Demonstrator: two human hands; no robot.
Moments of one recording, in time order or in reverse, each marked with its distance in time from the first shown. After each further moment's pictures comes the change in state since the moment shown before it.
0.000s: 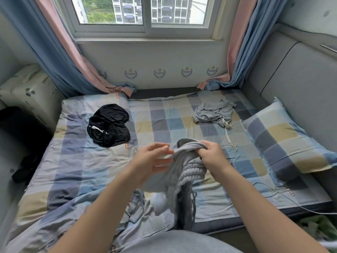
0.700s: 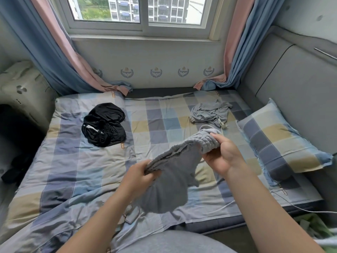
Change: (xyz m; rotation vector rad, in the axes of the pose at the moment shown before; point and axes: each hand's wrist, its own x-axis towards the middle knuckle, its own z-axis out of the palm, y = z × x) left_hand 0.013 -0.065 -0.043 0.792 0.129 0.355; right_hand -0.011 -0.040 -0.014 0.943 0.047 0.233
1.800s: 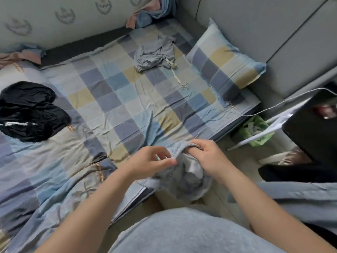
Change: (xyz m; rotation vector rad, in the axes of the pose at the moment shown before) left_hand 0.007 0.051 0.081 0.083 -0.815 0.176; right_hand -0.089 0.064 -0.122 -0.927 0.223 -0.130
